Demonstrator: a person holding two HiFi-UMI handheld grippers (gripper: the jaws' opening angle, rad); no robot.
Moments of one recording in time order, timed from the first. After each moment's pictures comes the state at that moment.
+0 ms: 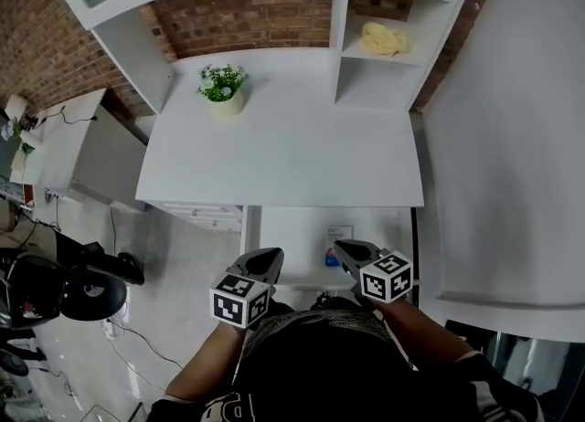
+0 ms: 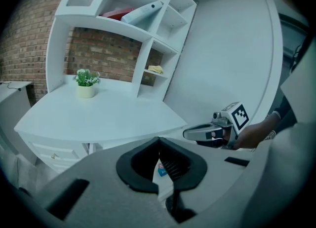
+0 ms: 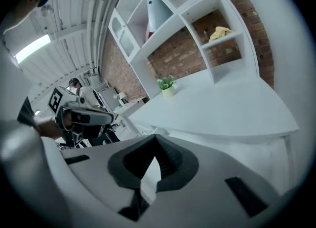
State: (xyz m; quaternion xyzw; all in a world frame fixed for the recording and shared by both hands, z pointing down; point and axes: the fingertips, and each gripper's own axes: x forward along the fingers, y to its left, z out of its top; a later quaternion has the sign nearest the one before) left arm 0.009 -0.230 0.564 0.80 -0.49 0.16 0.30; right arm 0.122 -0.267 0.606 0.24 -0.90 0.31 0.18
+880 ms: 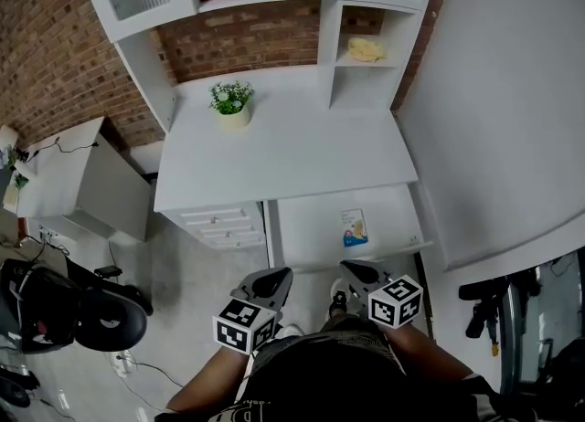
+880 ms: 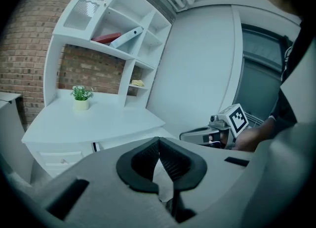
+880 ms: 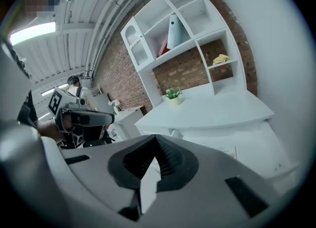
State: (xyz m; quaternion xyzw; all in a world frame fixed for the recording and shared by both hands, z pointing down) left arm -0.058 -0.081 0.494 0.87 -0.41 0.13 0.23; right arm 0.054 -0.101 0.531 0.34 -0.89 0.26 0.14
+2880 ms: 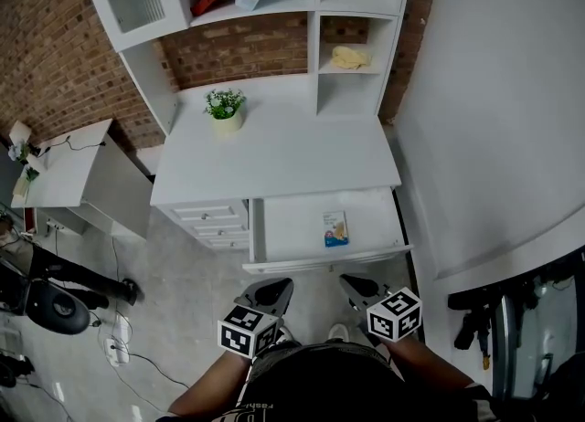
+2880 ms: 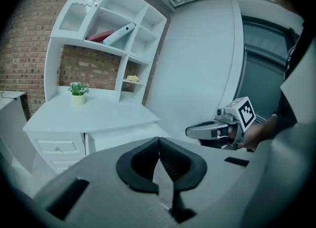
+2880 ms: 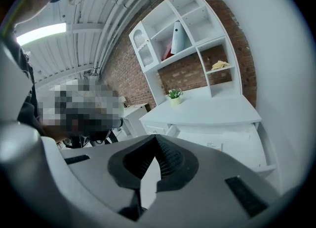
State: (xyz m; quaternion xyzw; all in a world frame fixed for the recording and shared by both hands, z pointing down) left arm 0.035 -0.034 0.494 0.86 -0.43 0.14 0.24; right arm 0.142 -0.048 0.508 0.31 -0.91 0.24 0.15
